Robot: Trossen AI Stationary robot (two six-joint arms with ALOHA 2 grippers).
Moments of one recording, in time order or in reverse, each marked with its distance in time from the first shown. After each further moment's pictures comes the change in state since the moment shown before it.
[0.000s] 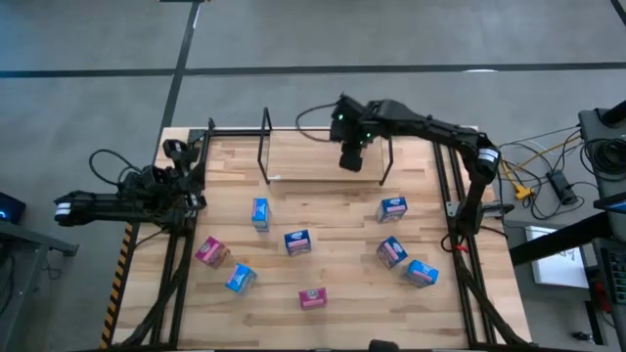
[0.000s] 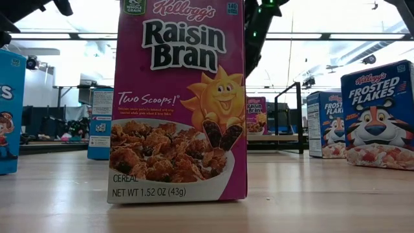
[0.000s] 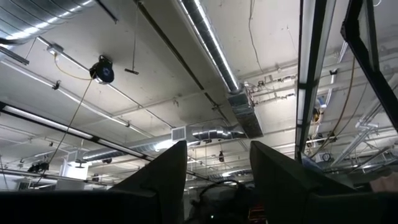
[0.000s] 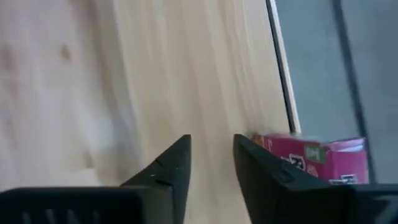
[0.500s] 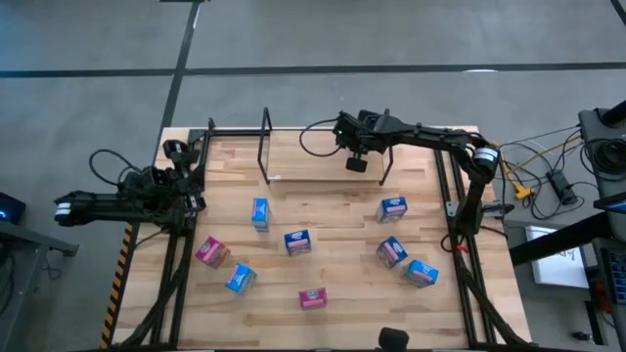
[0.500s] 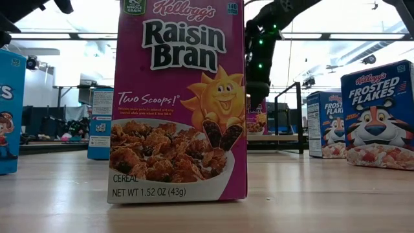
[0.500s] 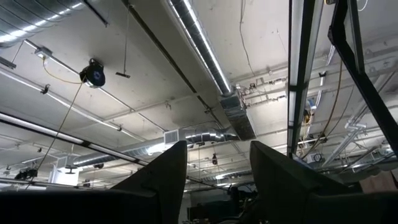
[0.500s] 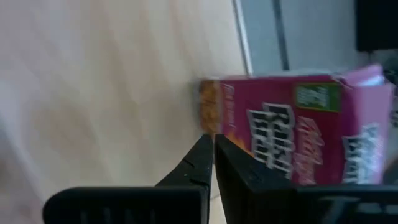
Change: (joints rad) left arm 0.000 0.000 0.000 0.001 0.026 0.000; right arm -0.019 0.004 -0.247 0.184 0.320 -0.010
